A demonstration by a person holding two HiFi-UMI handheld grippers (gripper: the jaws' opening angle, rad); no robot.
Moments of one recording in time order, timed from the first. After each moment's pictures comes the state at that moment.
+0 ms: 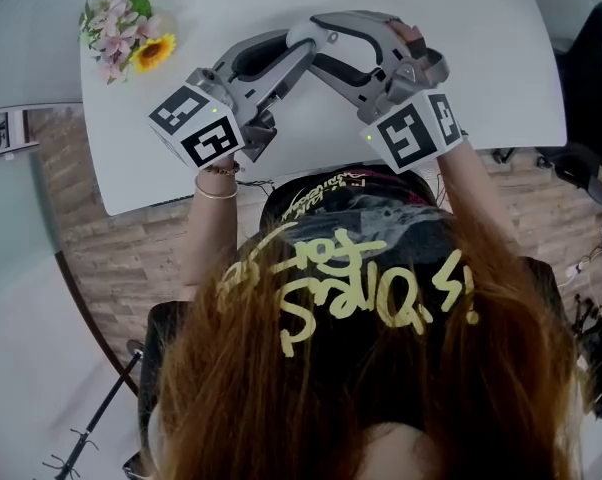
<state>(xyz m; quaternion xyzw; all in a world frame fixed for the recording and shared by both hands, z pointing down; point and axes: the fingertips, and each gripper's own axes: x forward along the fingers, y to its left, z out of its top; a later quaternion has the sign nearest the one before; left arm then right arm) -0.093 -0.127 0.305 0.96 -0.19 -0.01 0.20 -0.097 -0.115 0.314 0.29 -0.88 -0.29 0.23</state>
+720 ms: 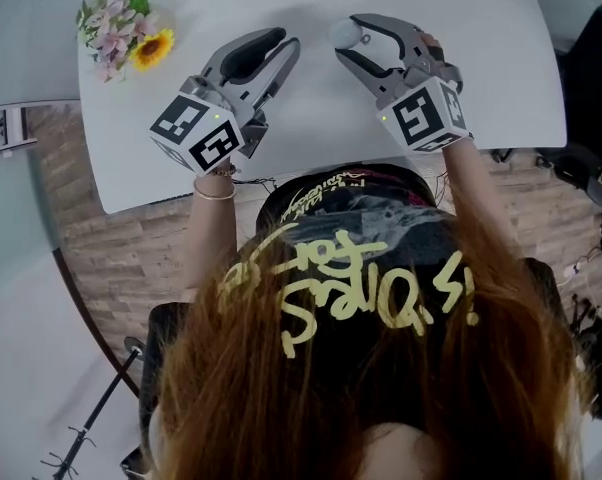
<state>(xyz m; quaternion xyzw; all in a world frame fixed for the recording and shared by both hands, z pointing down) -0.111 -0.139 0.322 0.96 -0.25 0.01 0.15 -0.043 -0.139 0.377 0.33 -0.88 -0.20 0.29</state>
